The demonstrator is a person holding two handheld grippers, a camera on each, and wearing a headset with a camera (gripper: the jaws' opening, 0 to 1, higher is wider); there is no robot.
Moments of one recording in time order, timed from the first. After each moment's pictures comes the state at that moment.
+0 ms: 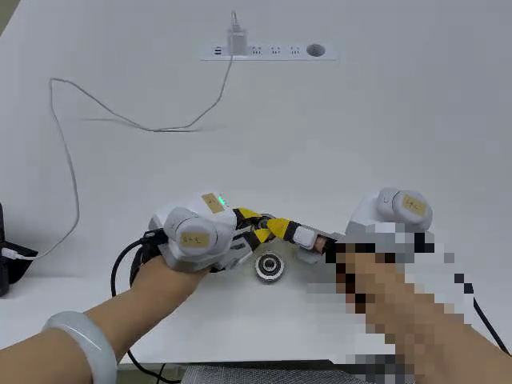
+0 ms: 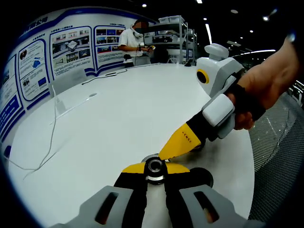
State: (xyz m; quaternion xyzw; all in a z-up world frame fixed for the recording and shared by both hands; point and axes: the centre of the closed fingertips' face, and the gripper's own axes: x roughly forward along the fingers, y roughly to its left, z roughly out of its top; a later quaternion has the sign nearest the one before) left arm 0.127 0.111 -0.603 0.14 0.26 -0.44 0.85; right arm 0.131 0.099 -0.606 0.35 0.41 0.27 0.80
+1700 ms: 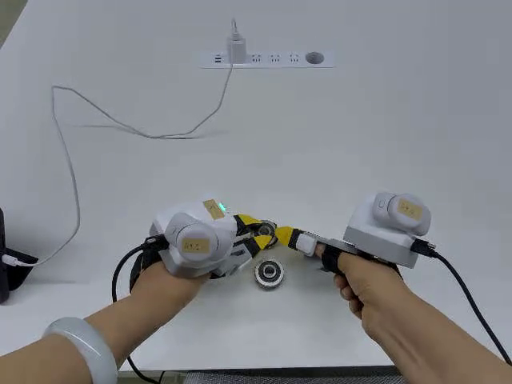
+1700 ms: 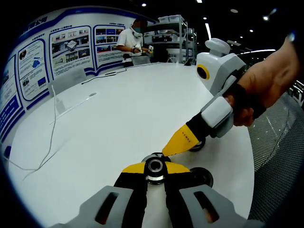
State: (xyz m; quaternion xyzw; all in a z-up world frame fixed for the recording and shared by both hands) left arm 0.127 0.111 -0.602 0.14 0.26 -0.44 0.85; right arm 0.132 0.096 -0.603 0.31 0.41 0.26 0.82
